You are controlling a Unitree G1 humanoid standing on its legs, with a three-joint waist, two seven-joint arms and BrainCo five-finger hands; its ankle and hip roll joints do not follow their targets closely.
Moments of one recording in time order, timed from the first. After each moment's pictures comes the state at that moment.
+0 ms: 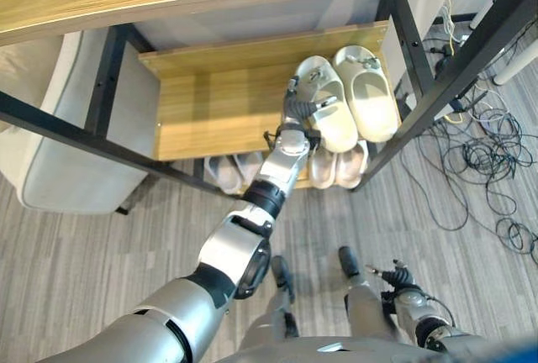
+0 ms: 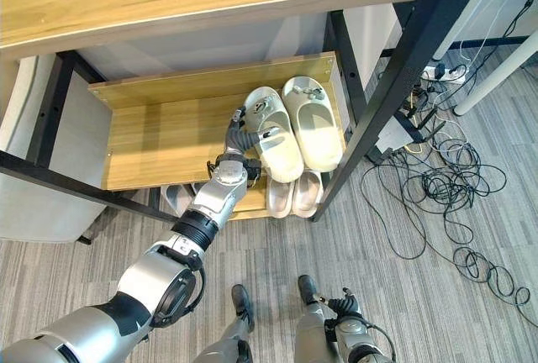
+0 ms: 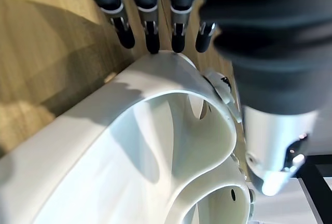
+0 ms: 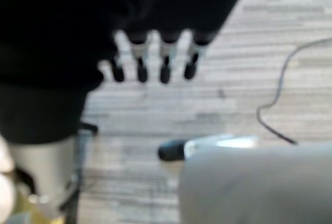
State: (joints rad) left arm -0.90 -0.12 -0.14 0.81 -0.04 0.05 0.47; right arm -0.20 -0.13 0.01 1.26 0.00 -0.07 -0.27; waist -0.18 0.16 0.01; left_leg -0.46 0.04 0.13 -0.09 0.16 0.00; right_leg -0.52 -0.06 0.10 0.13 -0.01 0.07
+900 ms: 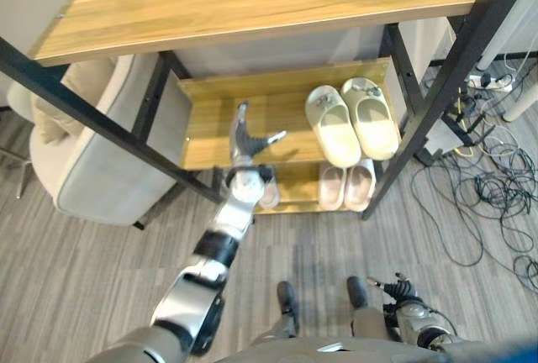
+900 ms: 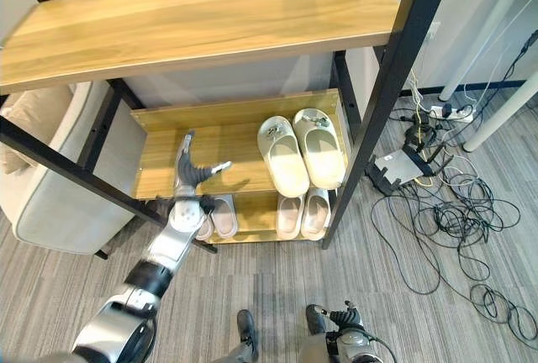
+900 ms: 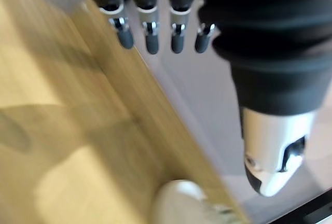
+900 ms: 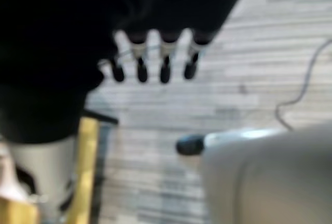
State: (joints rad) left arm -0.34 0.15 -0.19 0.41 0.21 0.02 0.48; right arm -0.16 -0.13 0.01 1.31 0.00 -0.09 -0.27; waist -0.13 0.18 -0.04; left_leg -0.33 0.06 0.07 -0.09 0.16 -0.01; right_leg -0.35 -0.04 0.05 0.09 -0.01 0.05
